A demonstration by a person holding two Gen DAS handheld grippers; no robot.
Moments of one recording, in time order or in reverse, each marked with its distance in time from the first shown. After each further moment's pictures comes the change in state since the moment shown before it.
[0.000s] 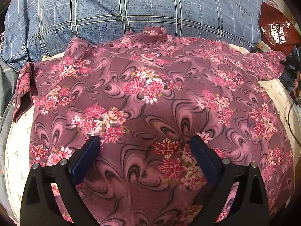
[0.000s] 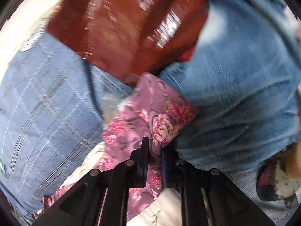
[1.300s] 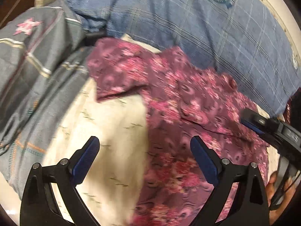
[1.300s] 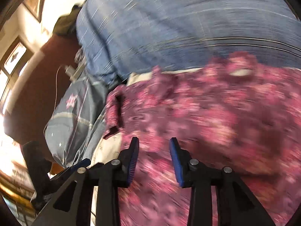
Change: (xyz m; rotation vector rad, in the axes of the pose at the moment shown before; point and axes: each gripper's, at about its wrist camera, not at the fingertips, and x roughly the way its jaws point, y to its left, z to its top) left arm -0.042 0.170 -0.015 -0.466 -0.012 0.027; right arm -0.088 0.372 -0.341 -0.611 0.620 0.678
